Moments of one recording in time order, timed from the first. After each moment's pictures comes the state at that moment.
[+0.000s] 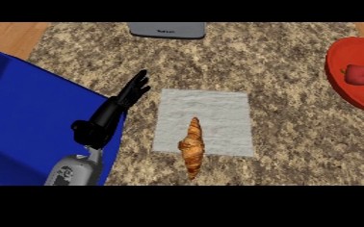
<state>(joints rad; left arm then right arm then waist) -0.17 0.11 -0.19 -1.56 0.02 -0.16 0.05 -0.90 -0.86 -0.10 -0.16 0.42 0.21 -0.89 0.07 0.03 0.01</state>
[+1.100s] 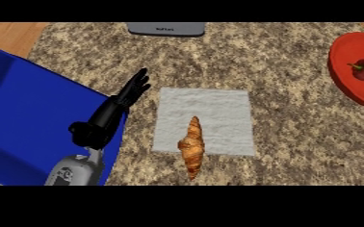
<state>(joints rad) -0.17 0.11 -0.20 -1.58 0.02 -0.15 0.06 -0.83 -1.09 -0.33 -0.02 0.21 0.41 -0.76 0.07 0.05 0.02</state>
